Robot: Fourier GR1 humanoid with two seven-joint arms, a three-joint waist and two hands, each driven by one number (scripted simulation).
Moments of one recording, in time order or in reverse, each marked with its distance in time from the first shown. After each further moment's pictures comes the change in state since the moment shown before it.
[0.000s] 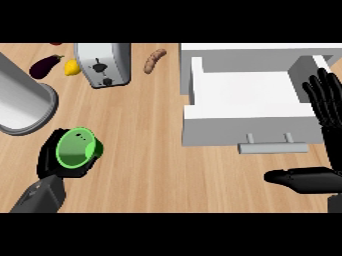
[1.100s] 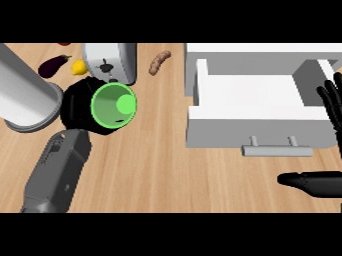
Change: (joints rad) left arm -0.147 -0.129 -0.145 -0.450 0.000 0.131 0.140; right arm 0.037 -0.028 -0.055 -0.005 -0.028 0.020 -0.006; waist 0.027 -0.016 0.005
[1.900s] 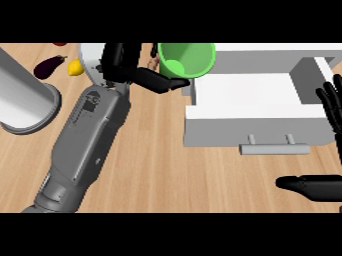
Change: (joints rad) left arm -0.288 -0.091 -0.235 -0.245 0.002 0.328 0.420; right arm 0.013 0.015 0.011 -0.027 0.010 -0.002 0.006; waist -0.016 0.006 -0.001
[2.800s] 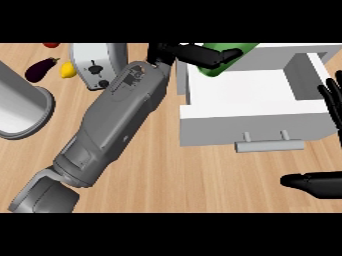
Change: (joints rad) left arm -0.324 -0.005 -0.239 0.392 0.262 0.247 0.046; right arm -0.025 -0.021 -0.023 0.022 -0.030 0.033 -0.006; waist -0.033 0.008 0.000
